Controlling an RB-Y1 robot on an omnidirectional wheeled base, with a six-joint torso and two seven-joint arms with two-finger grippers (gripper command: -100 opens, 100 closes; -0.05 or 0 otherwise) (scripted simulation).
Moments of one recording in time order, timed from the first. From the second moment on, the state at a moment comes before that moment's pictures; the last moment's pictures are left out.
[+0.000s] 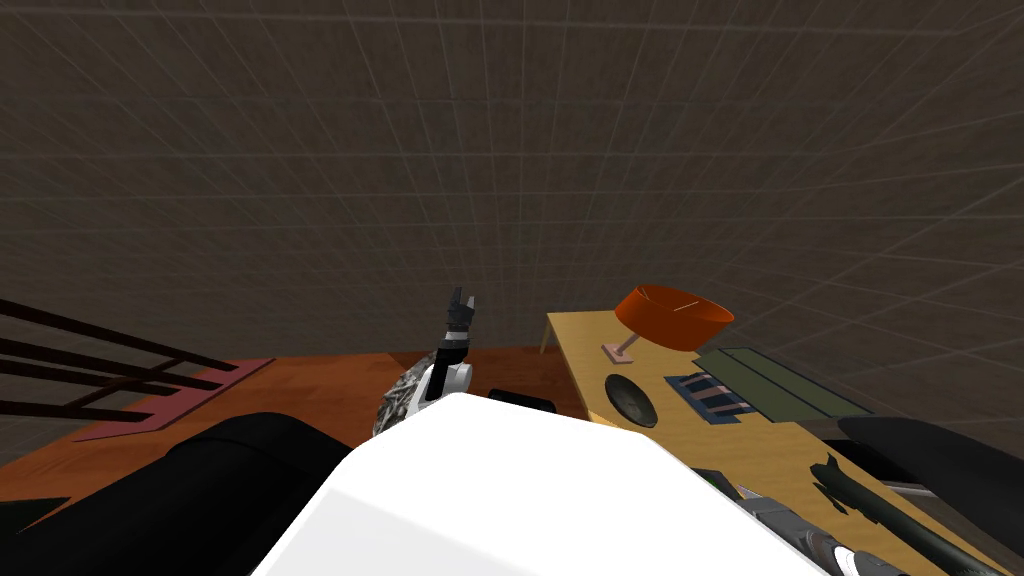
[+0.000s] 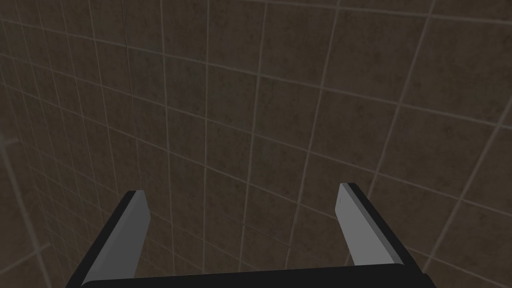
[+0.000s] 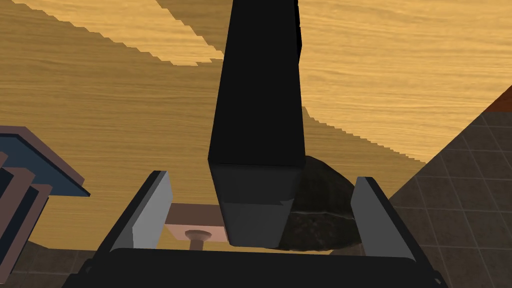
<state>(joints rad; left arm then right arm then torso) 0.48 -0.04 -0.06 -2.21 -0.09 -0.39 0.11 0.66 -1.32 0.40 -1.22 0.47 -0.48 0.13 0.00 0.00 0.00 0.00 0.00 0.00</state>
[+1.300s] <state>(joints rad) 0.48 -0.04 -0.06 -2.21 -0.09 -0.39 0.11 0.70 -1.42 0.36 -1.27 0.44 -0.51 0.10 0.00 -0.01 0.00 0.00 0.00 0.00</state>
